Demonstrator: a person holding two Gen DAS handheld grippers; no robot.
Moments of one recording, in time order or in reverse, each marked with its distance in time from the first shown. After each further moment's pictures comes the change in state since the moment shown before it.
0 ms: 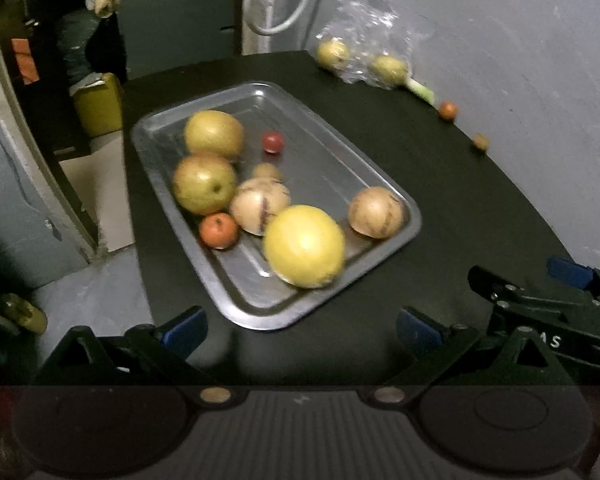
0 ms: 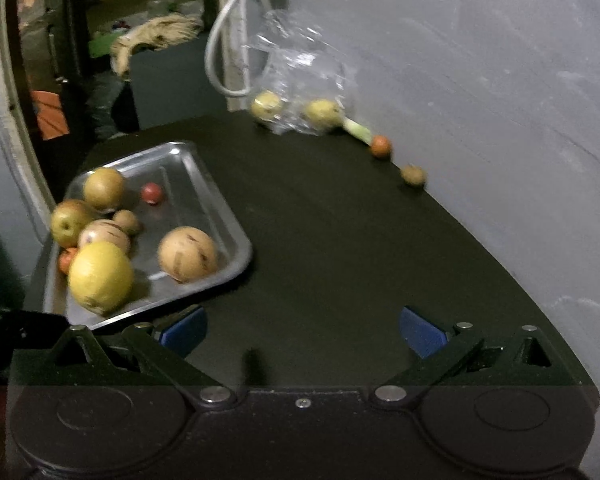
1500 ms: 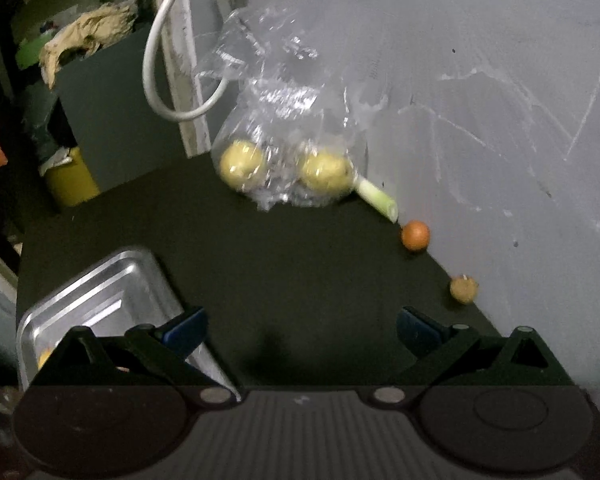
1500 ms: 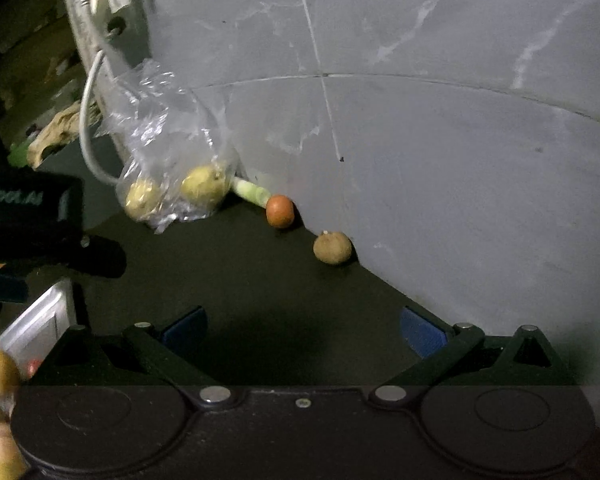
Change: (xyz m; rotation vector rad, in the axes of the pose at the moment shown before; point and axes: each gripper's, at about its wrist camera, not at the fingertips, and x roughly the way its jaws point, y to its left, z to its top) left arm 0.109 -0.130 0.195 0.106 -0.104 0.061; right arm 0.123 -0.083 0.084 0.356 -0.105 -0.043
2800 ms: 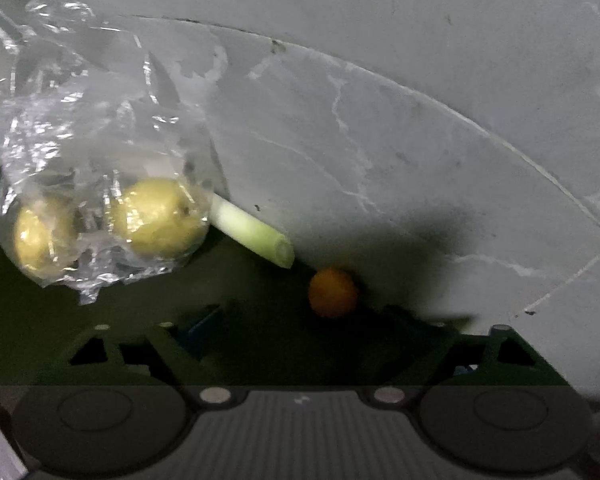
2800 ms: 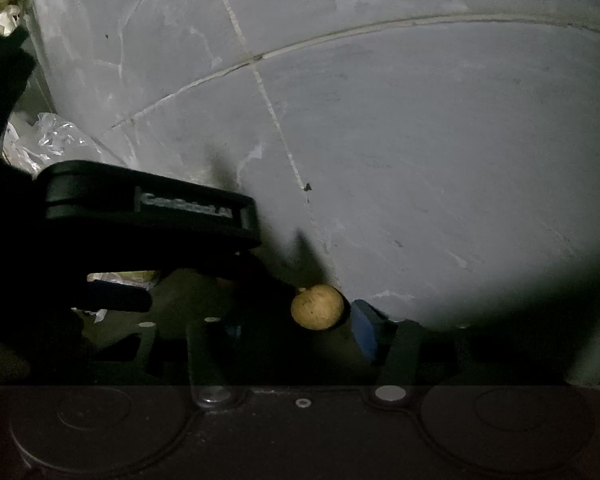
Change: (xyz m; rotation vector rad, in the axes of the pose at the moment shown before) left arm 0.138 -0.077 0.063 0.270 0.140 -0.283; right arm 0.064 0.005 0.018 0.233 -0.057 -0.175
